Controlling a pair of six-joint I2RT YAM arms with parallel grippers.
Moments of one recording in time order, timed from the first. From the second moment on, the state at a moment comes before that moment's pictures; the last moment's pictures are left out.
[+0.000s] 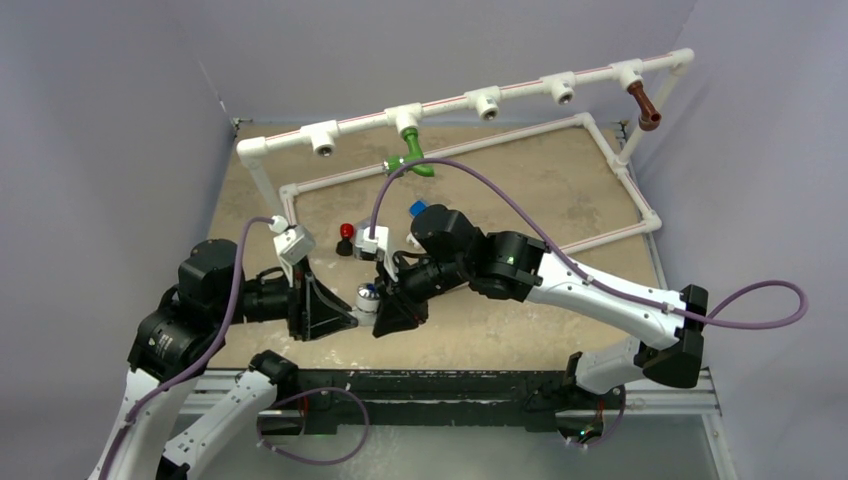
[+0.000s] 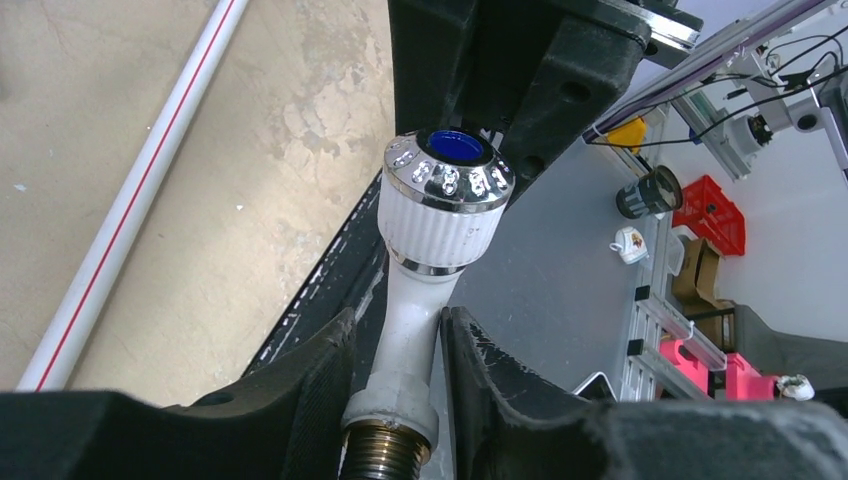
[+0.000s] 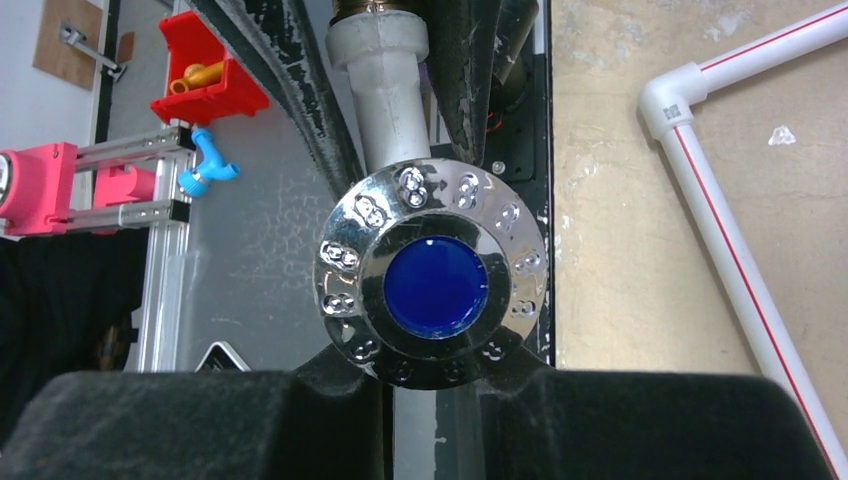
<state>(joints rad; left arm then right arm) -0.47 0.58 1.11 -0.95 0.79 -0.31 1.17 1.41 1.46 -0.63 -0.57 0.16</state>
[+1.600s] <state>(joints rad) -0.47 0.60 1.13 -0.95 0.93 -0.31 1.17 1.34 1.42 -0.63 -0.58 0.18</state>
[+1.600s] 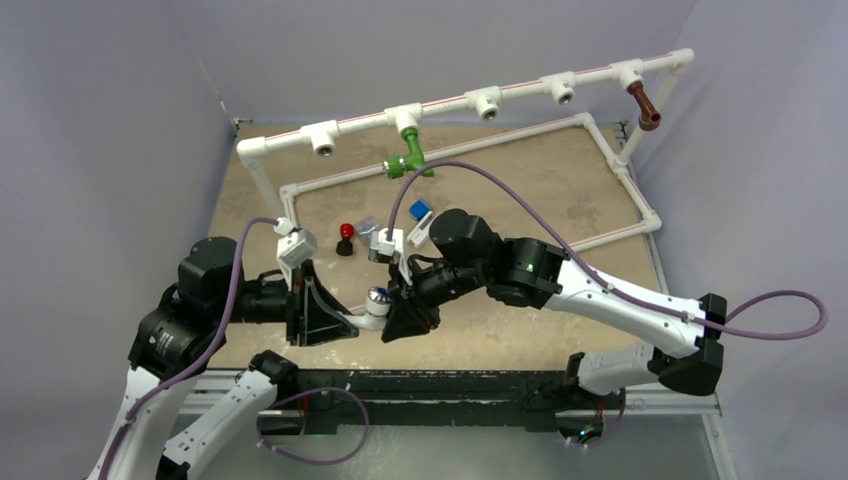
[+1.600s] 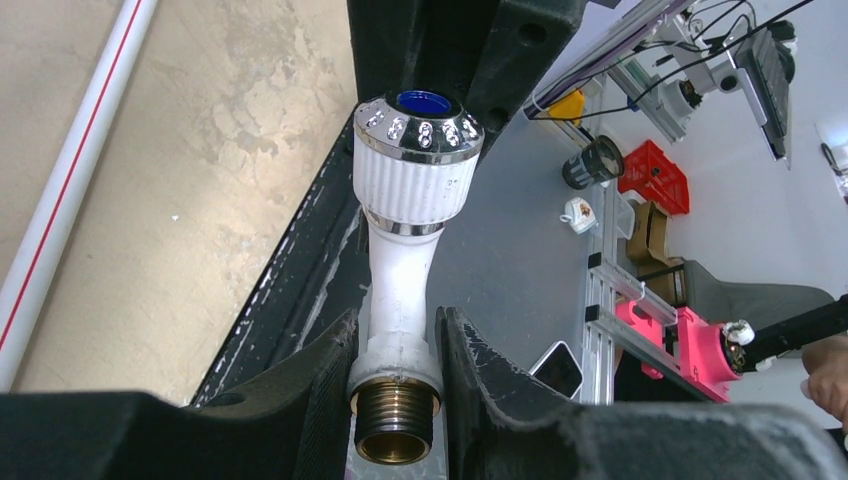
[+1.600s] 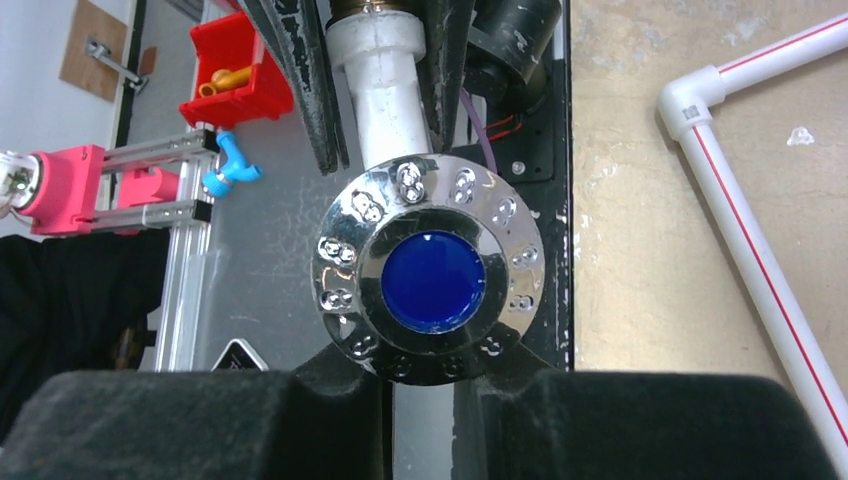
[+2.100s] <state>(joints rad) -0.47 0.50 1.04 -0.78 0.92 -0.50 1.16 1.09 1.06 -0.17 -0.57 0.29</state>
